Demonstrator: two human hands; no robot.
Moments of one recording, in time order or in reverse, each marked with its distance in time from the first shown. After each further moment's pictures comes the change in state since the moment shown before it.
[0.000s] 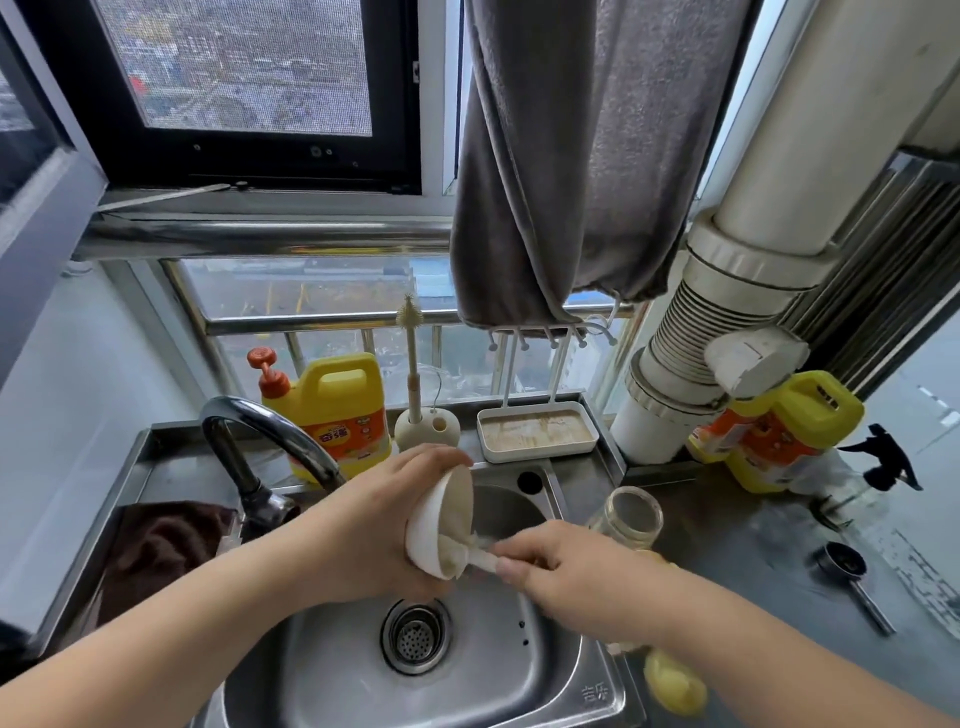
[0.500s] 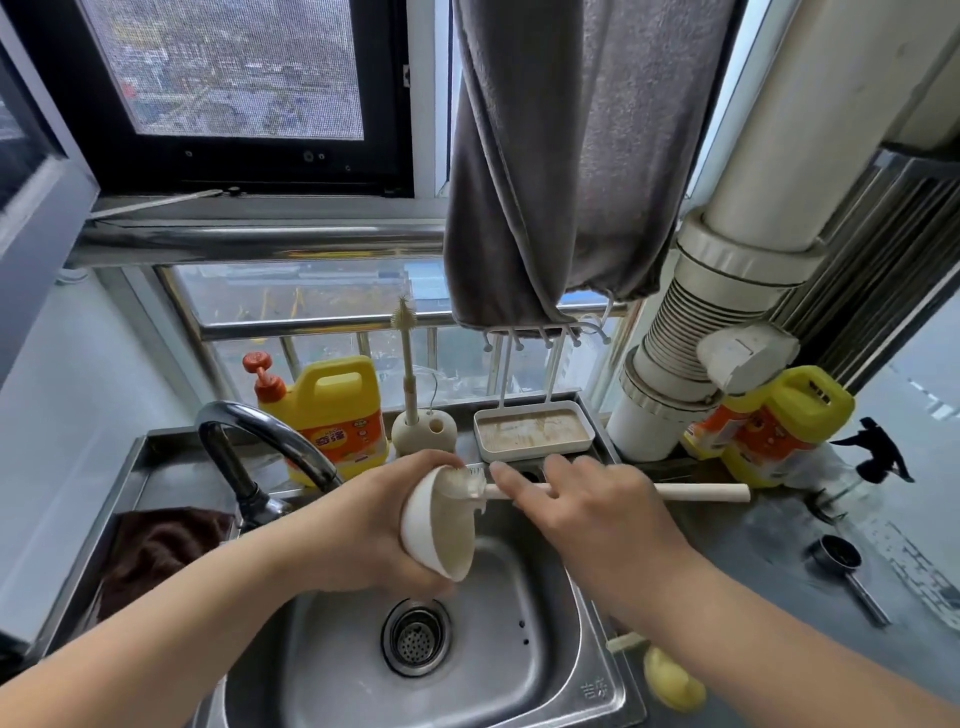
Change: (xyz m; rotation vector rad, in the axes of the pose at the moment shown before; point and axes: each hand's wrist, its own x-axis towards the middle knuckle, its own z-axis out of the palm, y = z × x) left_hand 0.002 0.000 -0.003 -0.182 -0.065 -0.113; right_hand 0.005 0.015 -0.009 -0.989 0.591 -0.330
